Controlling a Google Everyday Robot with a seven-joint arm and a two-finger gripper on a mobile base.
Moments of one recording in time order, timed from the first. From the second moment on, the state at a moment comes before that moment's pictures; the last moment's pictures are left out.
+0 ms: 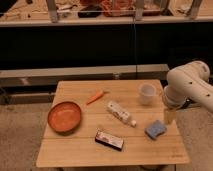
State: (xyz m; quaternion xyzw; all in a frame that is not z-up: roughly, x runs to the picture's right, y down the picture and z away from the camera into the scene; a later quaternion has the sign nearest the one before) arm 0.286 0.109 0.683 -0.28 0.02 0.02 0.96
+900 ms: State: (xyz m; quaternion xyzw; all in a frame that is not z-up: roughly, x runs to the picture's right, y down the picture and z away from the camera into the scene) arm 0.247 0.143 0.687 -0.28 0.00 -0.02 0.96
